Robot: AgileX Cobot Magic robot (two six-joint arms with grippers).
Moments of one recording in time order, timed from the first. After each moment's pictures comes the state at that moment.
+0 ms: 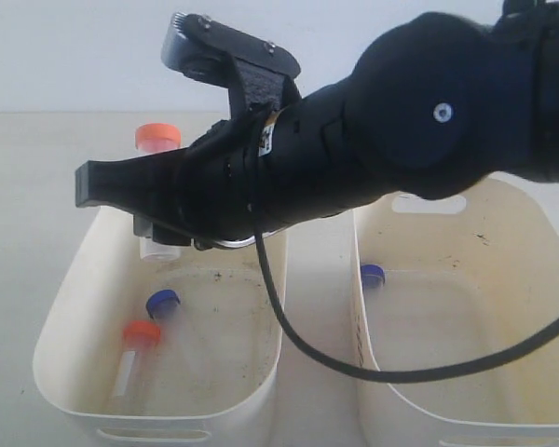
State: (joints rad) left arm 0.00 0.00 0.00 -0.02 0.18 0.02; right arm 0.84 1.54 -1.06 0.34 0.29 0.32
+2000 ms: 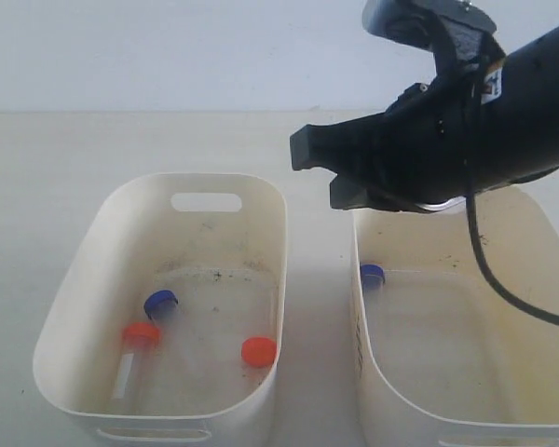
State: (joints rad) left arm 0.00 0.00 0.00 -0.02 0.18 0.02; right arm 0.56 1.29 -0.93 0.22 0.55 0.29
